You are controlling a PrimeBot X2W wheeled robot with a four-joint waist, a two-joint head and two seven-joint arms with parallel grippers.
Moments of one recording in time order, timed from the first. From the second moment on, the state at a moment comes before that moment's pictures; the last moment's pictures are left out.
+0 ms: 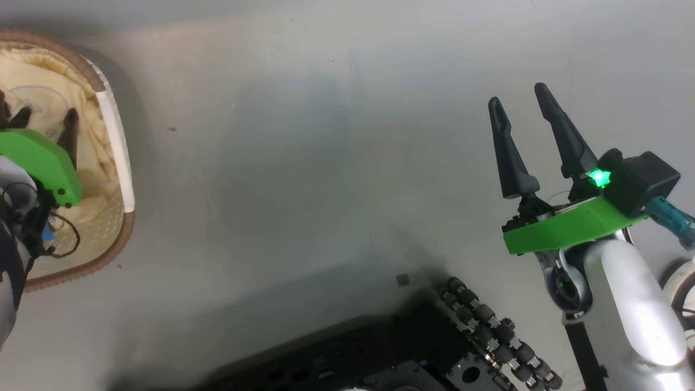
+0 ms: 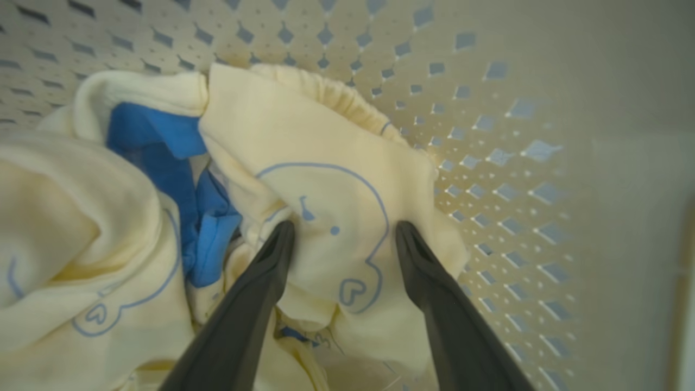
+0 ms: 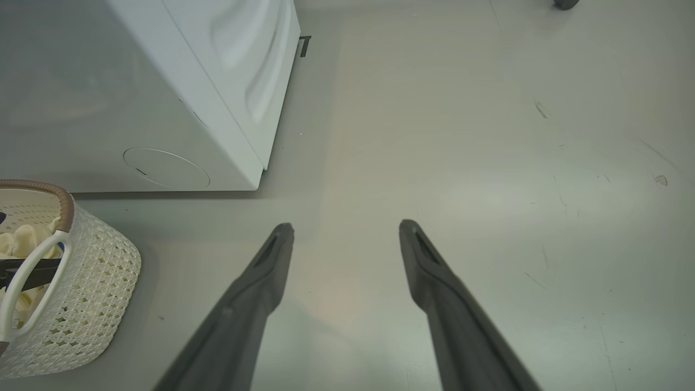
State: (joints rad) left arm -1.03 0.44 -0.72 1.11 -0.75 -0.13 -0.09; right arm -0.35 -0.05 0.15 0.08 0.24 0.13 -0.25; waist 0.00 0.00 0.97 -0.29
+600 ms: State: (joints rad) left arm -1.11 0.44 -0.78 1.22 -0.87 -0.13 -0.02; right arm -0.33 -0.05 0.16 0.07 0.26 0.13 -0.25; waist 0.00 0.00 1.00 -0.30
